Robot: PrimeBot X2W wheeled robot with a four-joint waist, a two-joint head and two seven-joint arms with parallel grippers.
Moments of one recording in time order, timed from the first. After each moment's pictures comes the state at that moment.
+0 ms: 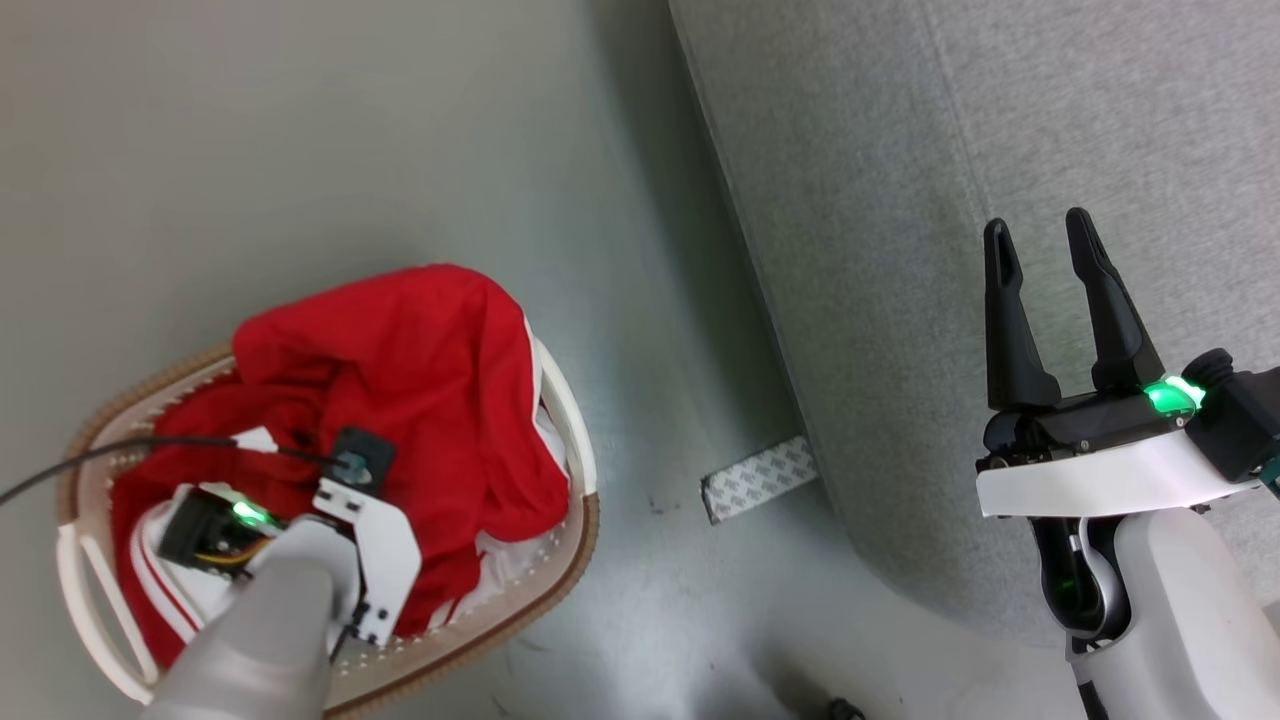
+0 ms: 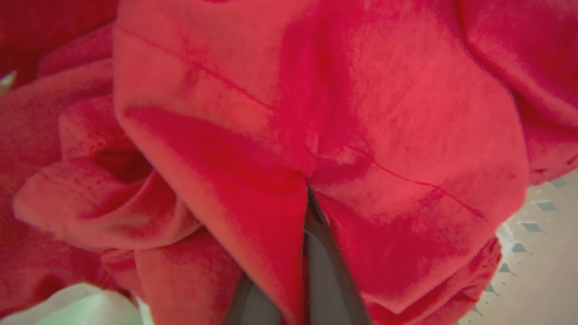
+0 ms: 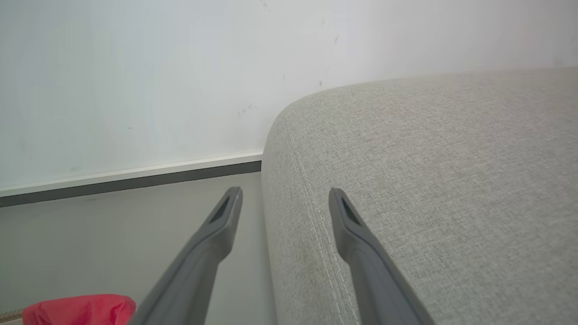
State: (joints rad) left arm -0.81 0.18 -0.36 1.28 0.11 -0.09 -0.05; right arm -0.48 -0.05 0.16 0.18 0.42 0.13 -0.26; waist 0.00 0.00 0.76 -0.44
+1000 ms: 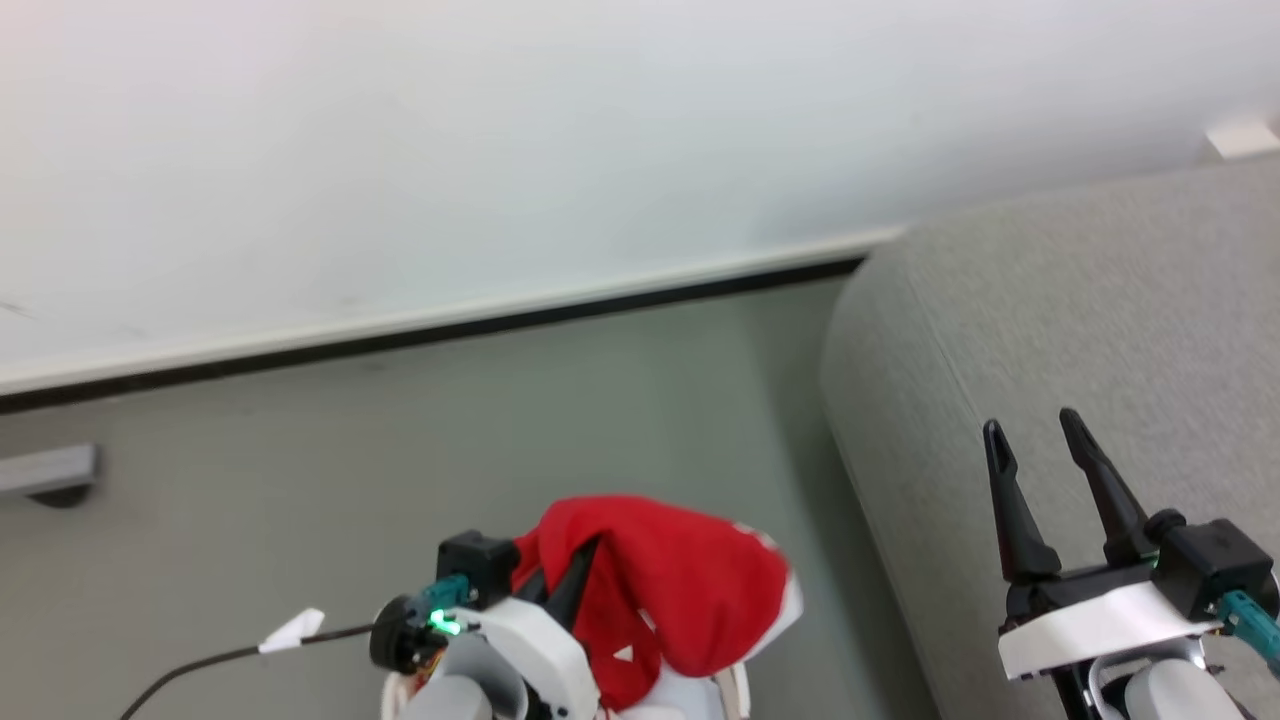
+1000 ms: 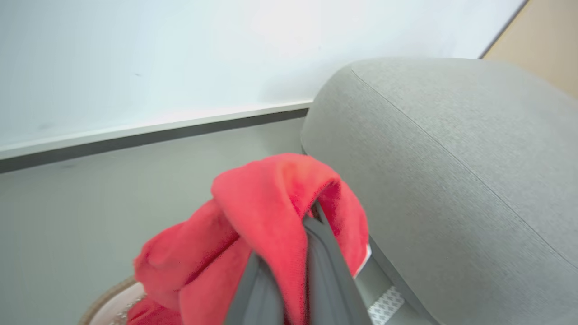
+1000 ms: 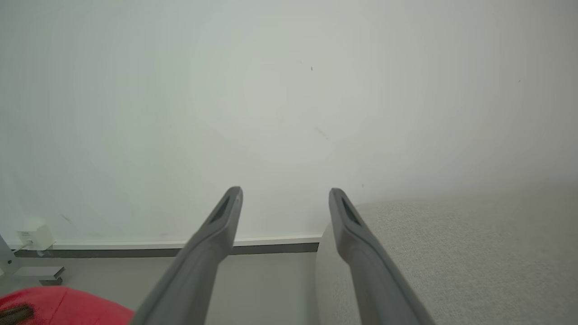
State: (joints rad) left arm -0.45 0.05 -0.50 0.78 -0.39 -0.13 -0.26; right arm -0.27 -0.11 0.15 0.28 0.32 0.13 -0.26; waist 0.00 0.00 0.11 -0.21
